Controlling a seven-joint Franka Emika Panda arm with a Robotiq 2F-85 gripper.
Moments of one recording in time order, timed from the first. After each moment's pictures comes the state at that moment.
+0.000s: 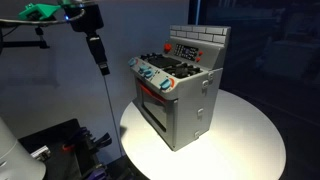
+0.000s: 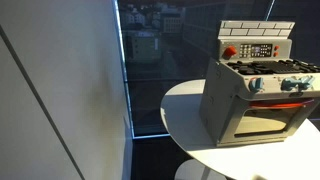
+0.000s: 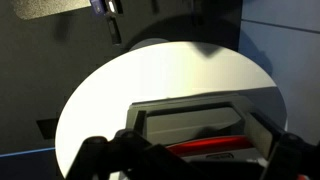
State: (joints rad) arm -0.08 -0.92 -0.06 -2.82 0.05 2.02 0.10
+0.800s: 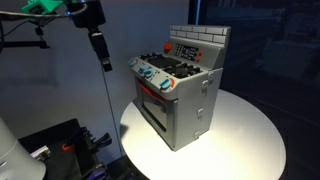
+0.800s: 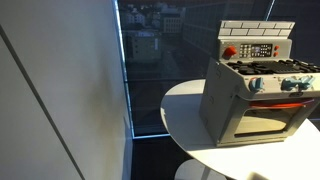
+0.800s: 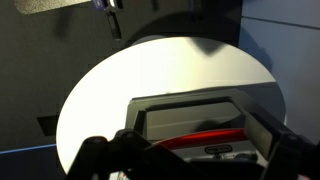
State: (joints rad) arm -0.08 -0.90 -0.06 -2.79 0.05 2.02 0.10
